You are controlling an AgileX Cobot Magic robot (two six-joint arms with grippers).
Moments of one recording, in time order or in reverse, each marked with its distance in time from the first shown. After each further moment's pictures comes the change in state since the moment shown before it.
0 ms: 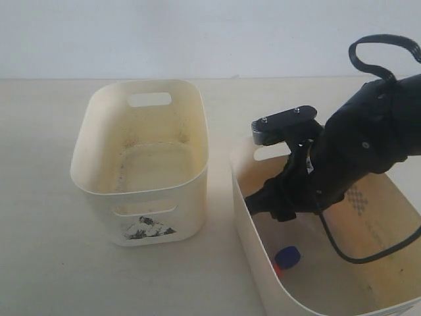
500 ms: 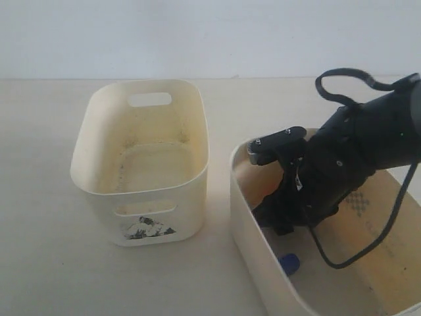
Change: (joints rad) left arm 0.000 0.000 0.000 0.000 0.000 0.000; right arm -0.002 0.135 -0.011 -0.040 -0.041 0.021
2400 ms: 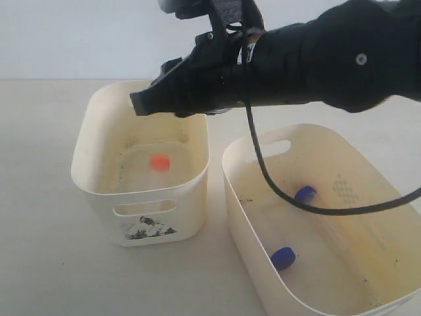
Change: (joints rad) left arm 0.000 0.000 0.000 0.000 0.000 0.000; right arm 0.181 -0.268 -0.187 0.476 -0.359 -0.515
